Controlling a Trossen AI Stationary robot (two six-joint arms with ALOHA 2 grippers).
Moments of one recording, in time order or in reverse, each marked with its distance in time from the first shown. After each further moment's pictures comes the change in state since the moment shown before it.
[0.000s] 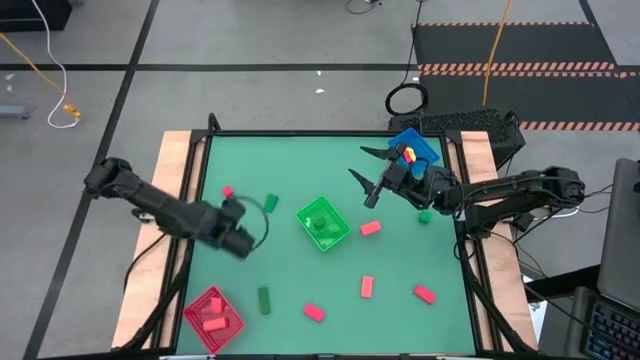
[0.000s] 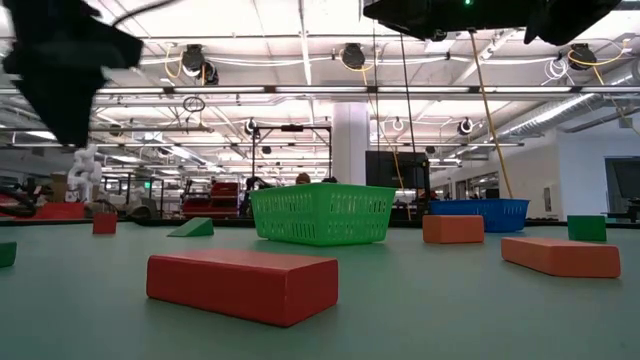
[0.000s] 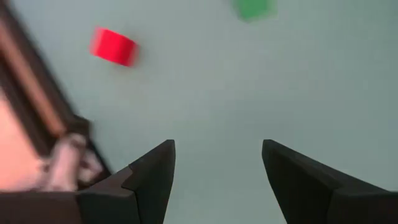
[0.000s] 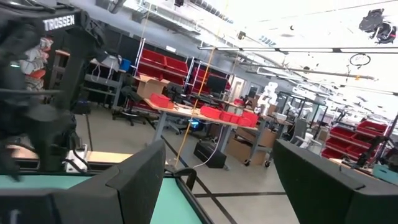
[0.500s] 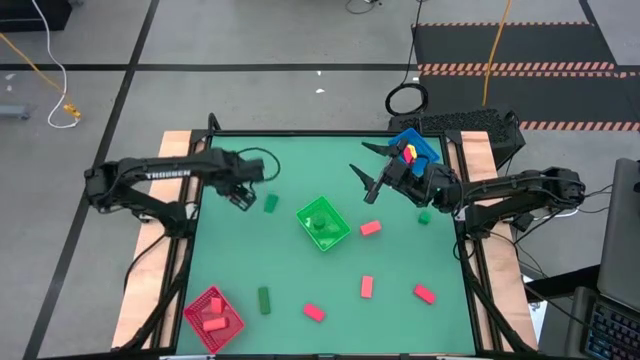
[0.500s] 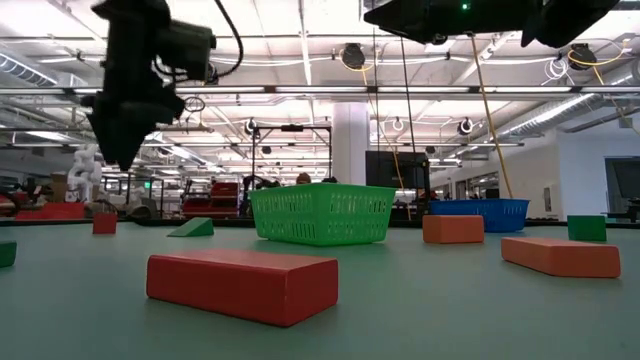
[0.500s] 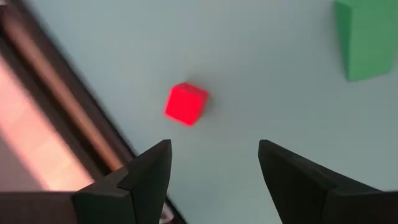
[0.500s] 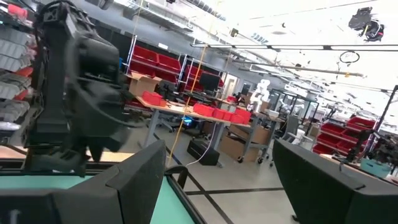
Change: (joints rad) left arm 0.721 0.000 -0.013 0.073 0.097 0.739; right arm -0.029 0.000 0.000 -0.001 0.000 0.004
